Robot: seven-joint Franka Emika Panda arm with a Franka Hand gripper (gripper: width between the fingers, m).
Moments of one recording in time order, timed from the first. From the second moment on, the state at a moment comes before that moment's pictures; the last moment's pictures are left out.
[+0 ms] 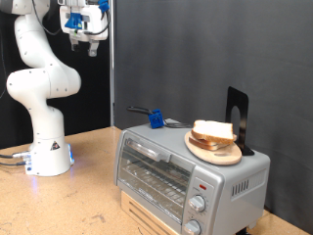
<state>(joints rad) -0.04 -0.77 0.02 -2.34 0.03 1.55 2.32</state>
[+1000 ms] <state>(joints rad) 0.13 -0.77 -0.17 -2.40 0.04 1.86 1.34</state>
